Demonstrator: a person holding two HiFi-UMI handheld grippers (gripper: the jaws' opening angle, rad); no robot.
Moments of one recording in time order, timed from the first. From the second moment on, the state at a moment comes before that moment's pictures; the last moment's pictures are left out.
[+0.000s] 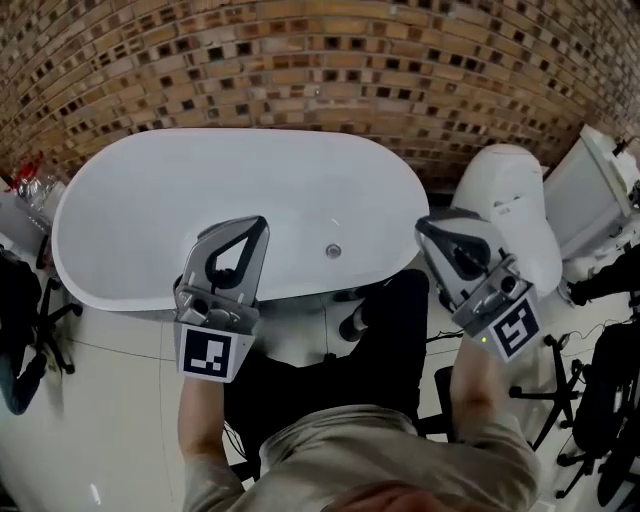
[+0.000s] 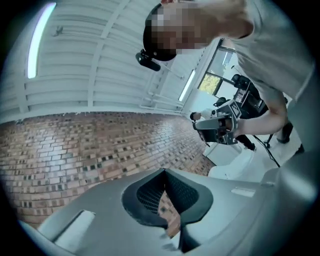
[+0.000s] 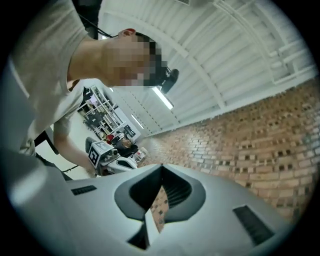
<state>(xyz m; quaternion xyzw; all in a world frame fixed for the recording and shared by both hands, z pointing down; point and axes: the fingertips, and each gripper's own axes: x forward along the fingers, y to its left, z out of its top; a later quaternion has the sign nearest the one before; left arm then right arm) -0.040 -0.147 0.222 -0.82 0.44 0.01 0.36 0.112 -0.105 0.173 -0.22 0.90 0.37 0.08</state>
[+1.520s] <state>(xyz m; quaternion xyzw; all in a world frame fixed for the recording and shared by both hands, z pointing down) -0.018 0.032 0.119 -0.80 0.38 0.16 0.43 0.140 0.044 0.116 -0.21 0.81 0.53 0.15</state>
